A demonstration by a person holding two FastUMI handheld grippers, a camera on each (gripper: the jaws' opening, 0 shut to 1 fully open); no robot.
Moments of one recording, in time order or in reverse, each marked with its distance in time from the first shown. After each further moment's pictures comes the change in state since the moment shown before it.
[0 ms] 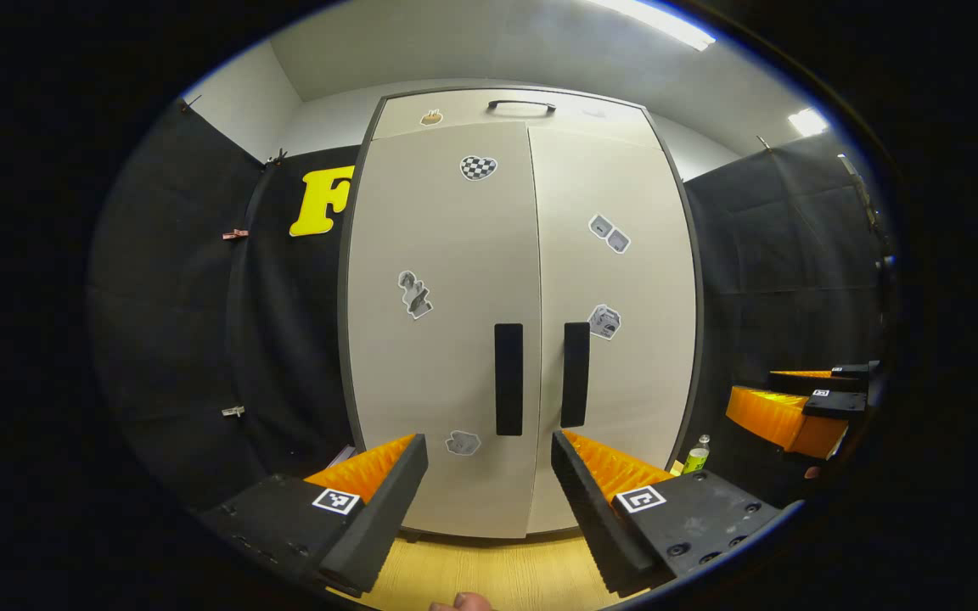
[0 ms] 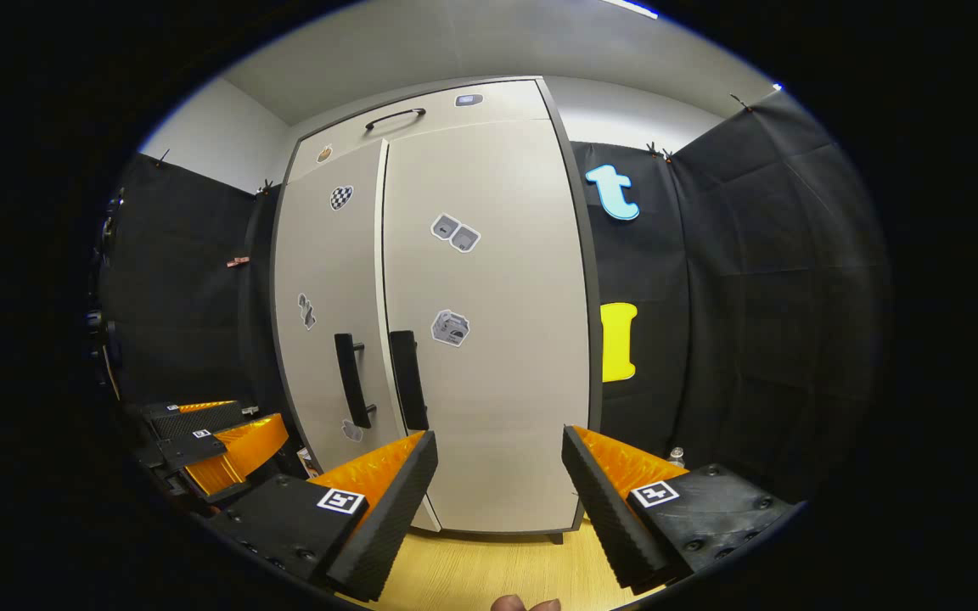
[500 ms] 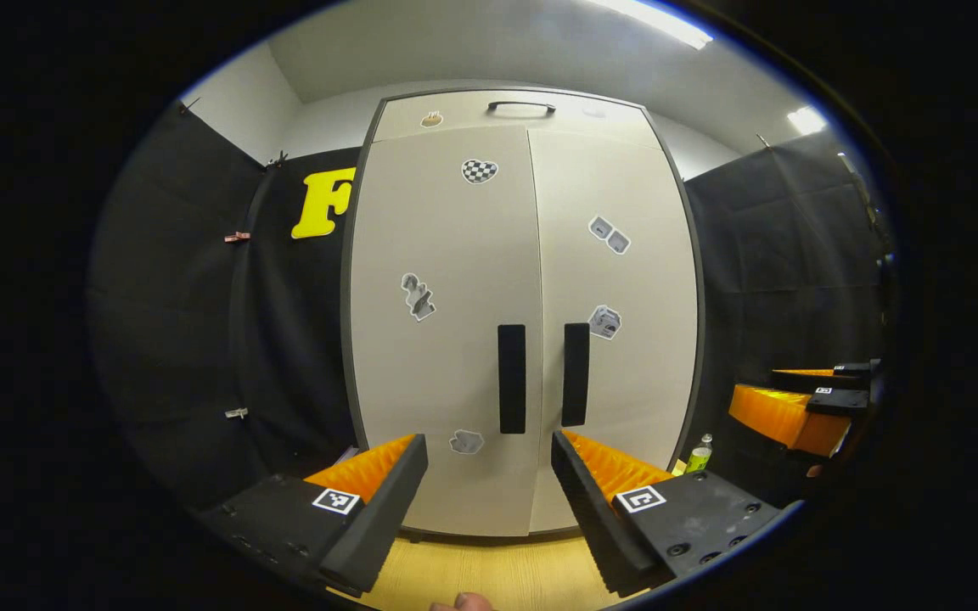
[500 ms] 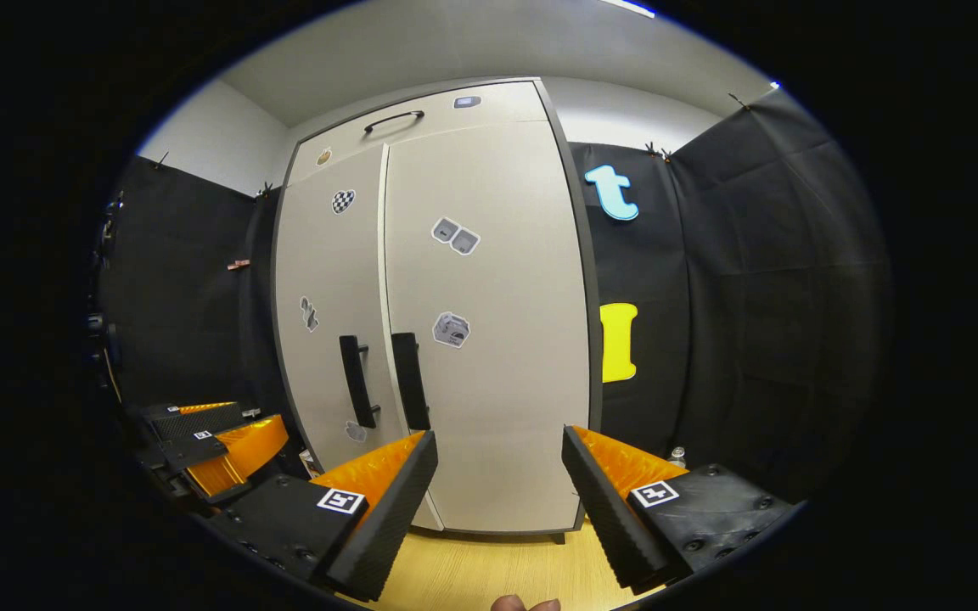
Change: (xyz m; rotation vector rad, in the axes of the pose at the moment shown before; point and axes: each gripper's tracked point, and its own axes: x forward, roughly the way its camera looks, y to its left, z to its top) left arm -0.003 -0.002 0.002 0.008 -0.007 0.004; right arm -0.001 -0.001 0.002 0.006 -0.005 0.002
